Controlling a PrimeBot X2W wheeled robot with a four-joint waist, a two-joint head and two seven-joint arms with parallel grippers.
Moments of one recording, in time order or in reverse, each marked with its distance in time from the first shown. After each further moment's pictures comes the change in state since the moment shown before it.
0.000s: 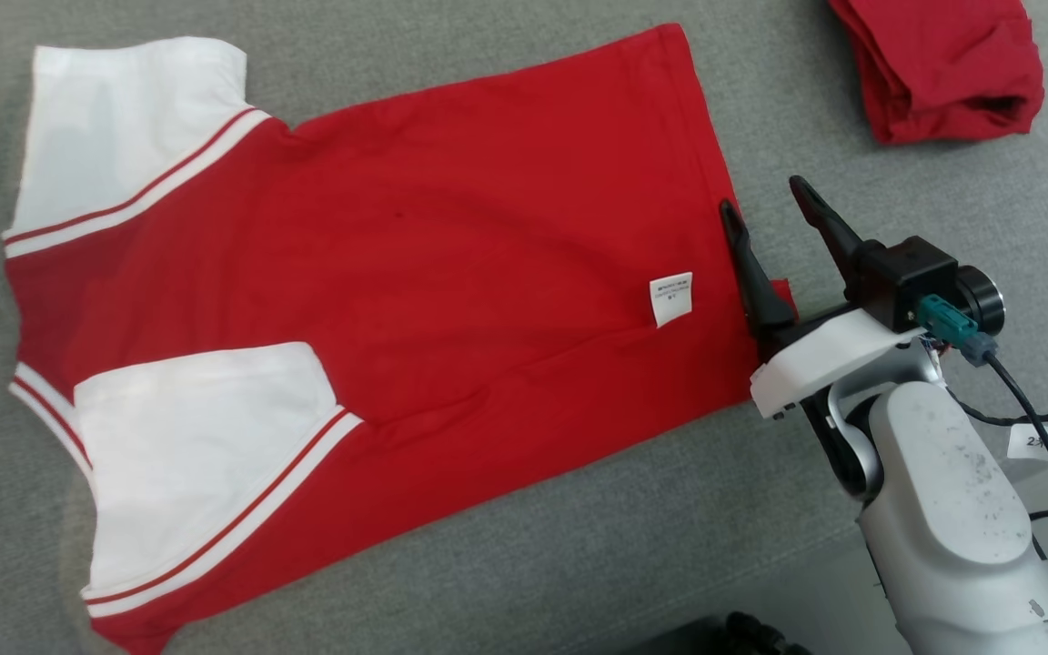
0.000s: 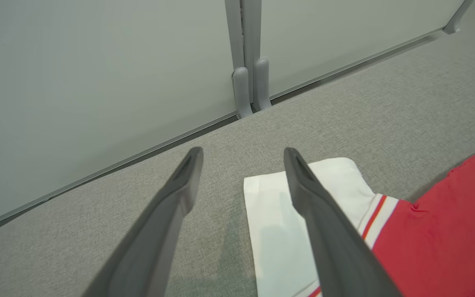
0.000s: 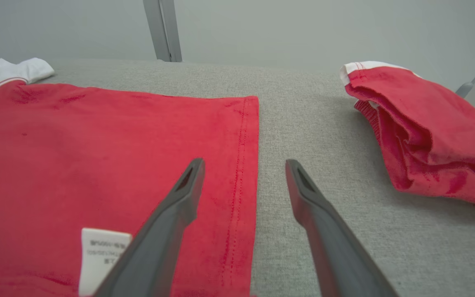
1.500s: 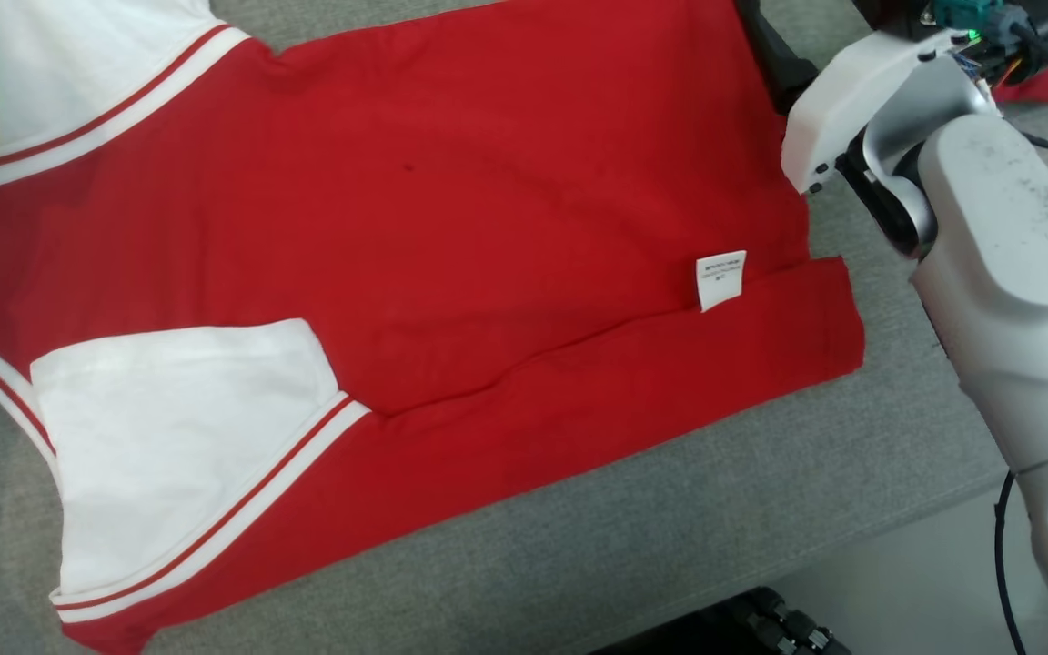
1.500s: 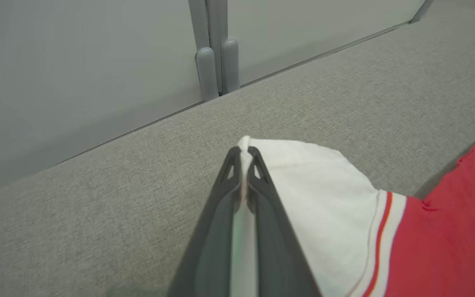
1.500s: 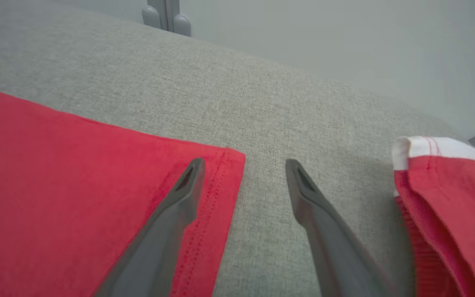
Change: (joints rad) left arm -0.055 0.017 -0.067 -0.088 -0.076 0.007 -0.046; right arm -0.531 -0.161 0.236 0.292 0.151 0.000 0.170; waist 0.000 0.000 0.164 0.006
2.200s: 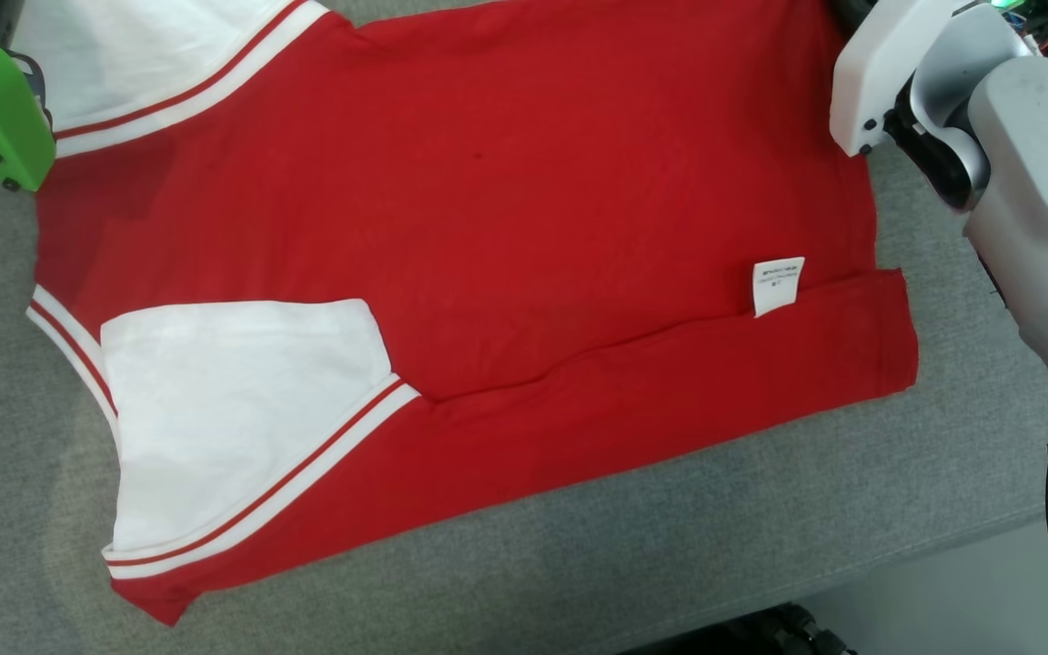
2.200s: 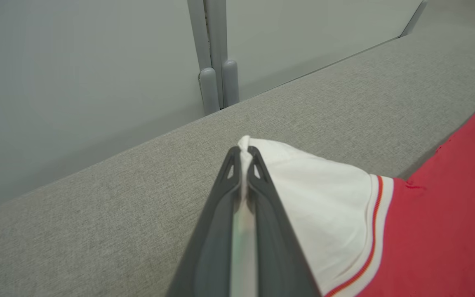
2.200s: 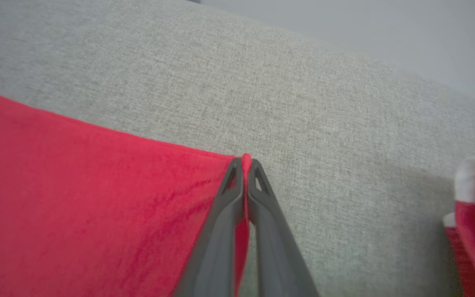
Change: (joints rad) left arm 0.001 -0.017 -0.059 -0.046 -0.012 -0.007 -0.105; right arm -0.173 -0.104 0.242 0.210 0.249 0.000 0.047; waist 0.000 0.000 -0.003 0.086
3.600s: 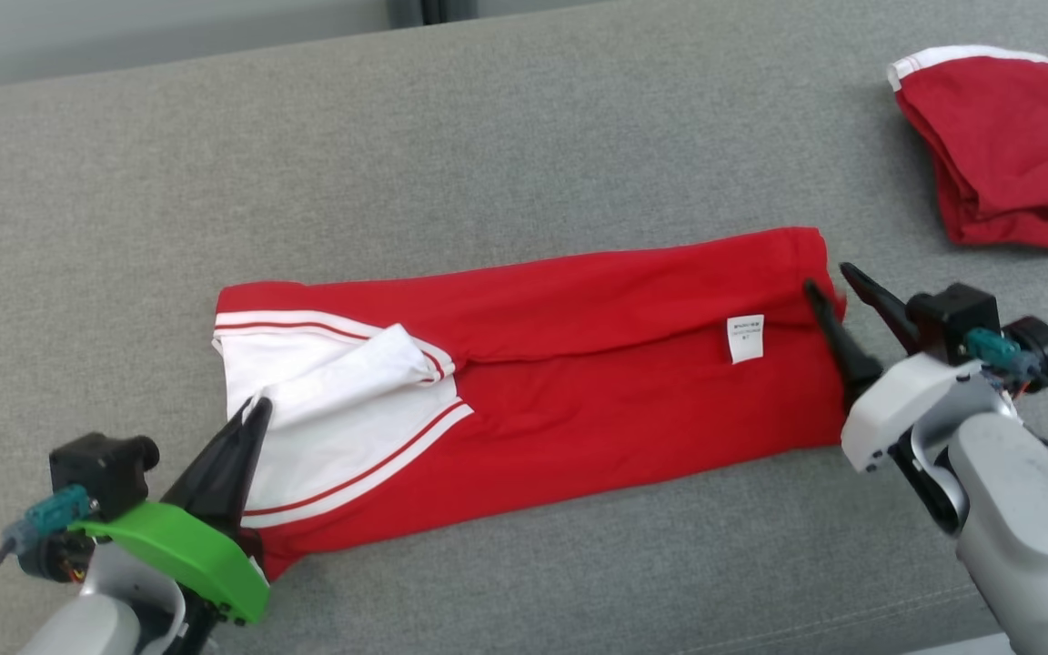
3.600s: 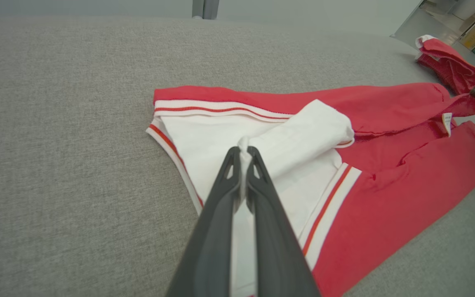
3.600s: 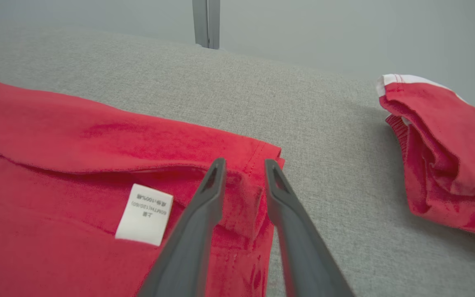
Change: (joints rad) left arm 0.764 -0.081 -0.084 -0.079 -0.125 0.111 -0.444; right arm 0.643 -0.014 -0.220 -0.202 -0.174 0.000 -0.306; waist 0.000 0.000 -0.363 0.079
